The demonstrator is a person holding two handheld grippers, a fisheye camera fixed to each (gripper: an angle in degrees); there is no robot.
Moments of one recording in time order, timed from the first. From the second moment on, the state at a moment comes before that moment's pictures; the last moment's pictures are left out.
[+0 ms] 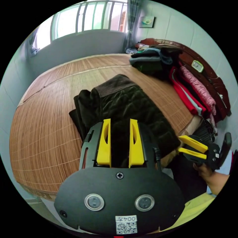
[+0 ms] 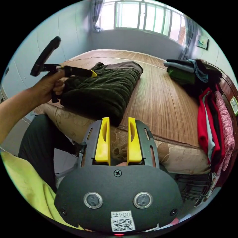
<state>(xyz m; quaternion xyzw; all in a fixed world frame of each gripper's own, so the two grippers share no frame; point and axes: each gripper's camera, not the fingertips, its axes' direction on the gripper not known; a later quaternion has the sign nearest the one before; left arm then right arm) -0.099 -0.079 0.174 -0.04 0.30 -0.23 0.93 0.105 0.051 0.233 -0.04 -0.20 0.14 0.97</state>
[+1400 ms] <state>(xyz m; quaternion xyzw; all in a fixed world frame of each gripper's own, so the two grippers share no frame) -0.129 0.004 0.269 0.00 0.35 -0.30 0.89 0.031 -0.083 0.268 -0.20 -0.26 0.00 0.94</state>
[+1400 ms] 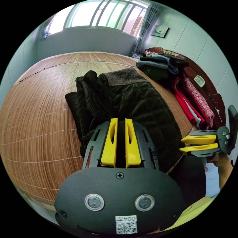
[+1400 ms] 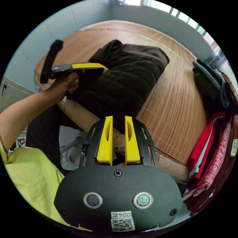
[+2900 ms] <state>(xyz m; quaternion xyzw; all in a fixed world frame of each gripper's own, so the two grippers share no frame) -0.188 -0.090 0.271 -0.01 0.31 -0.33 0.89 0.084 -0.113 0.296 -0.24 -0.29 0.01 0.93</state>
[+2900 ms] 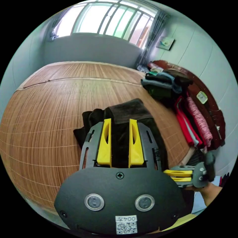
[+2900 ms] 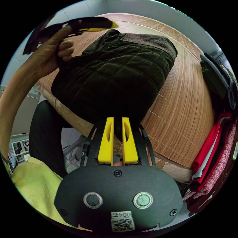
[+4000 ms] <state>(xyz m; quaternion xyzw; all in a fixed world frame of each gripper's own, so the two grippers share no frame) -0.109 0.045 0.199 0.01 0.34 -0.33 0.88 0.118 0.027 0.218 -0.13 -0.29 0.10 0.94</state>
